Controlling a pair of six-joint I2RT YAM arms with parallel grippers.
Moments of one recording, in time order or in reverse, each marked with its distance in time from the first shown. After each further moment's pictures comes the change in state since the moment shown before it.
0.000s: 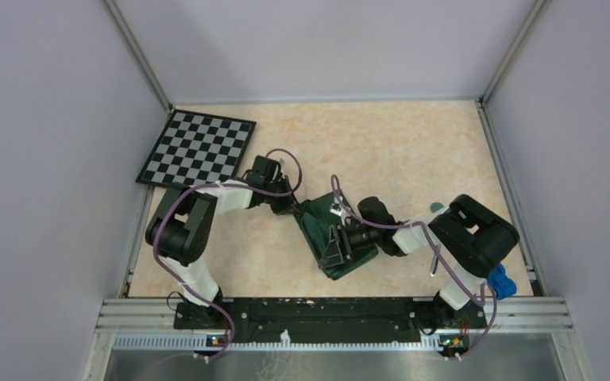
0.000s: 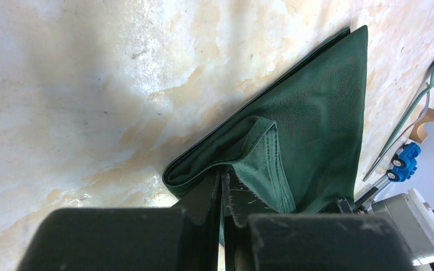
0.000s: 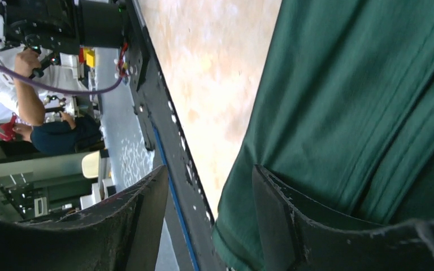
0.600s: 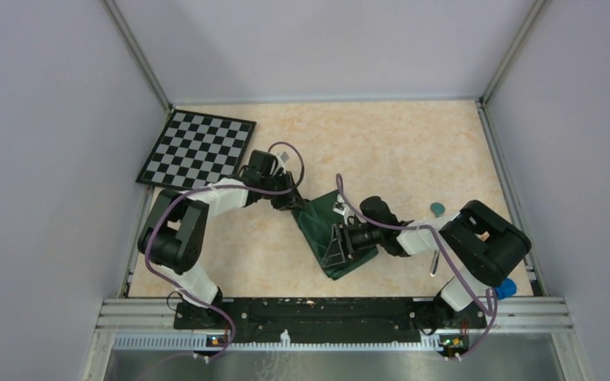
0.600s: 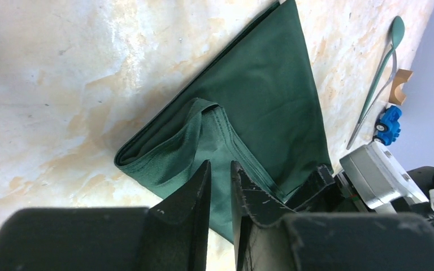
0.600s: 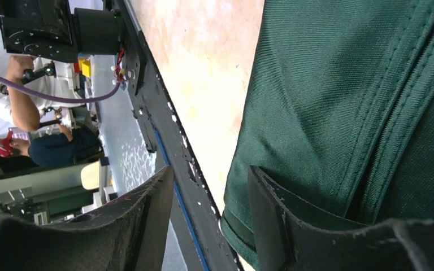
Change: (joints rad) left arm 0.003 -0.078 0.024 -0.041 0.106 0.080; right arm 0.000 -0.111 -0.042 -0.074 0.047 0.022
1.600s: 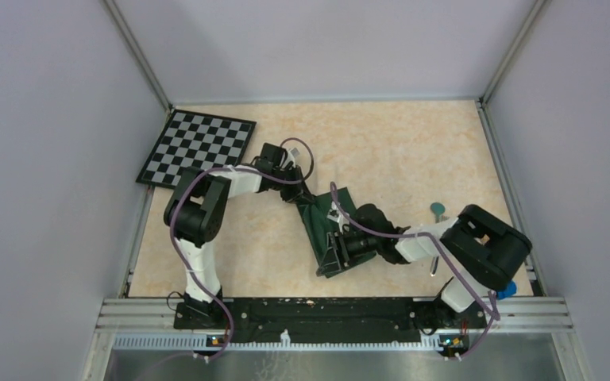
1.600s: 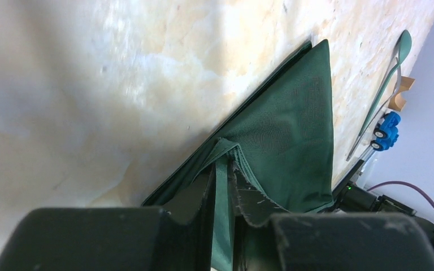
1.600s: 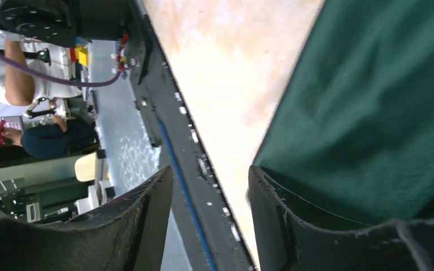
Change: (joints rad) left arm 0.011 0.255 0.166 0.044 0.074 0.008; right arm 0.085 0.018 -0.028 0.069 0.052 0.037
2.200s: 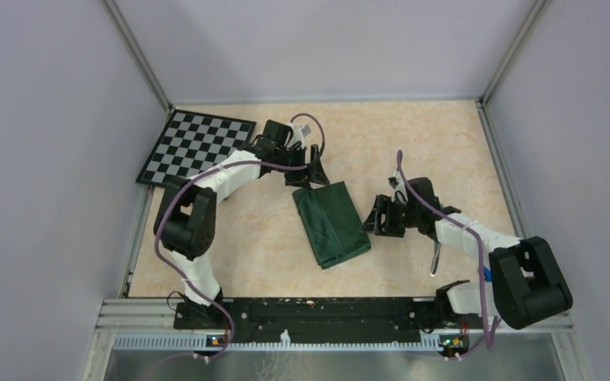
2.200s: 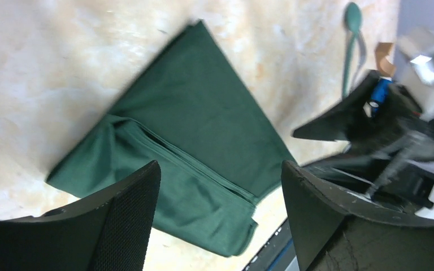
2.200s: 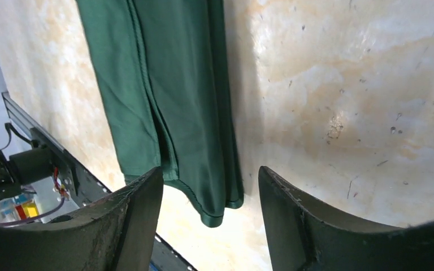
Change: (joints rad) left arm -0.046 -0.075 0.236 -0.264 -0.001 0.183; right arm -0.480 -0.357 0.079 -0.632 0.254 -0.186
